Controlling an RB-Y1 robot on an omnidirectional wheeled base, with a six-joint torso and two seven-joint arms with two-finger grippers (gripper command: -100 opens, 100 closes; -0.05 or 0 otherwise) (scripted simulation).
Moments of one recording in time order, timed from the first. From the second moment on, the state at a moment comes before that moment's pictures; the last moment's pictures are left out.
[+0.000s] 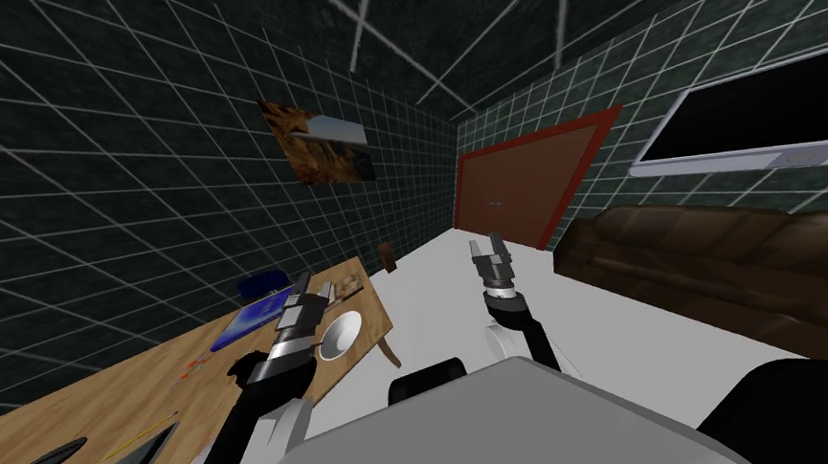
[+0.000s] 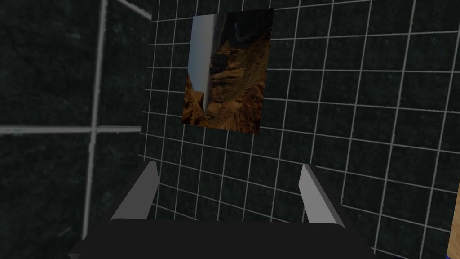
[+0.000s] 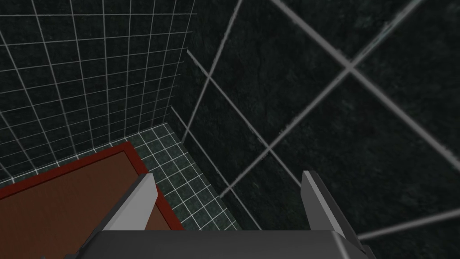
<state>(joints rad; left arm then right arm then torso) 0.54 0.21 0.04 -2.32 0.03 -0.19 0.13 0.51 -0.02 0.07 -2.24 -0.05 -0.64 0.04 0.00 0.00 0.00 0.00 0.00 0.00</state>
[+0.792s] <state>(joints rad) 0.55 0.25 0.13 -2.26 0.09 0.04 0.16 0.51 -0.02 0.07 -2.24 -0.05 -0.64 0.04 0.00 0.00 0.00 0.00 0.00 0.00</state>
